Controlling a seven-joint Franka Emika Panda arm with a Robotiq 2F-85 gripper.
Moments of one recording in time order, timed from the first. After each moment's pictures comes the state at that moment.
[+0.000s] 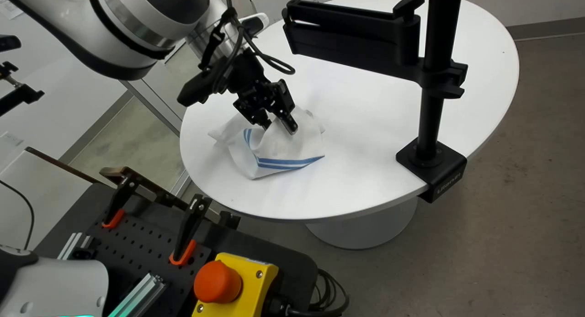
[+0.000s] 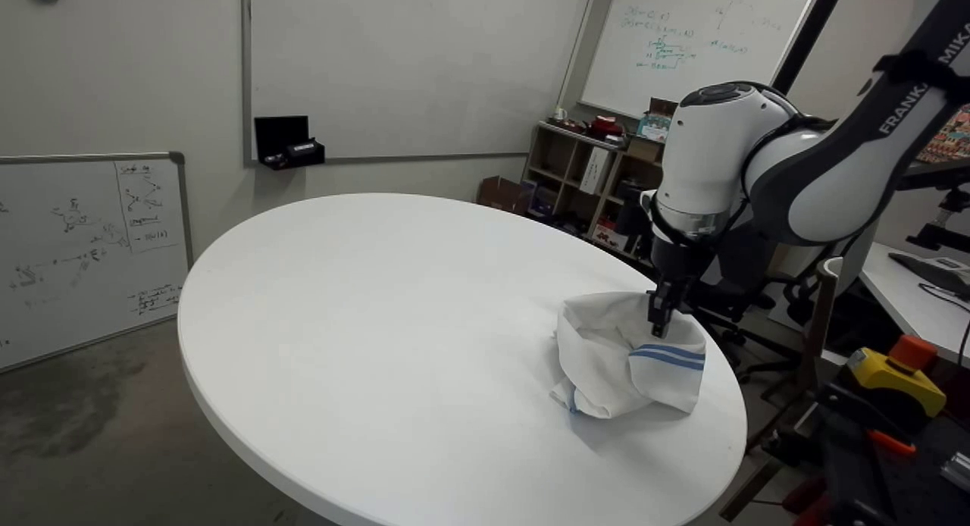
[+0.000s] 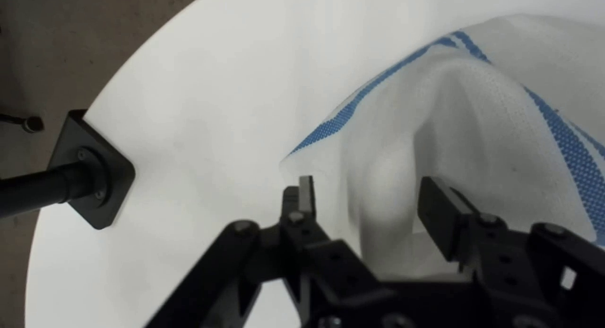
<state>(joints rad) 0.05 0.46 -0.34 -2.46 -0.66 2.77 0.41</state>
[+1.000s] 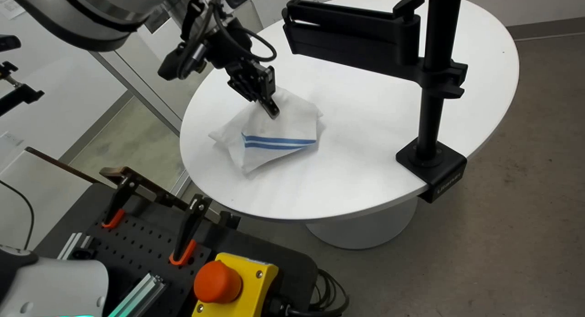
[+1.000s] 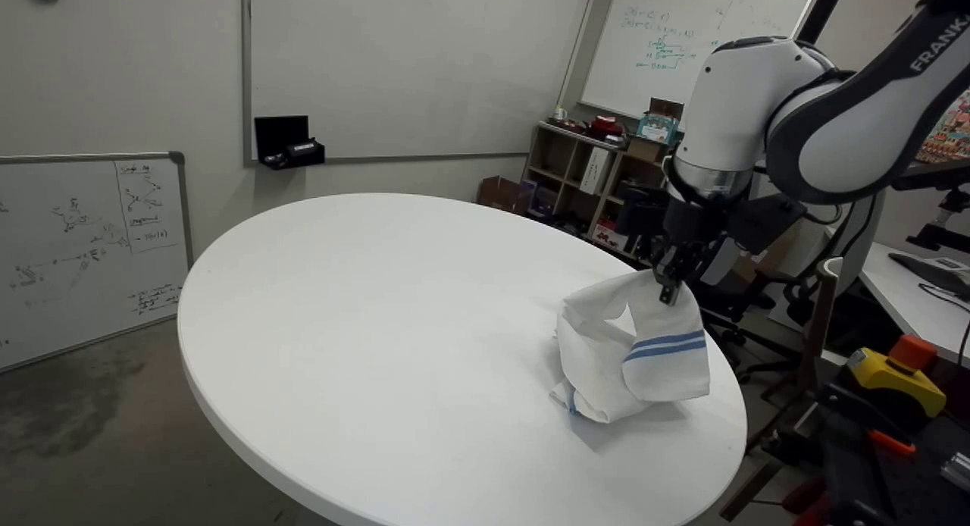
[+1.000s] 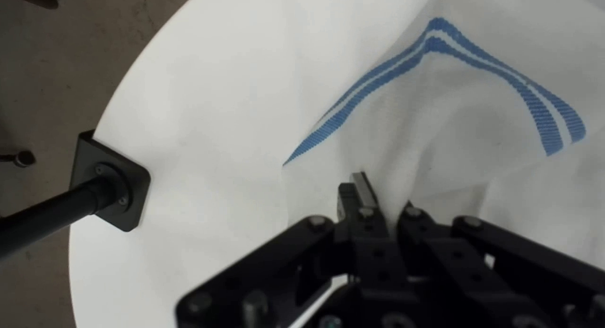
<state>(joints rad) 0.06 0.31 -0.35 -2.52 -0.49 2.76 0.40</state>
